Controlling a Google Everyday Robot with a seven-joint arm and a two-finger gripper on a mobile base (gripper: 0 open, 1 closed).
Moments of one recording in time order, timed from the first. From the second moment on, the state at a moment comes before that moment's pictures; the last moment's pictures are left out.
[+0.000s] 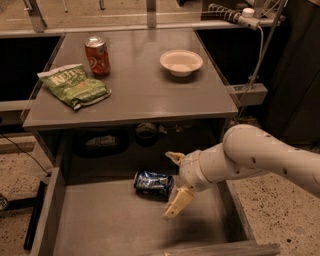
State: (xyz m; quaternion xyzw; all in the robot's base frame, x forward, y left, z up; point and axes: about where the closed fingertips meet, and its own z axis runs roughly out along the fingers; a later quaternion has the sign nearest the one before) arm 0.456 -0.028 0.684 -0.62 0.68 0.22 0.31
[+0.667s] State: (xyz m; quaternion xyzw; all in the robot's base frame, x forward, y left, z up) arm 0.456 0.033 0.677 -0.65 0.65 0.24 0.30
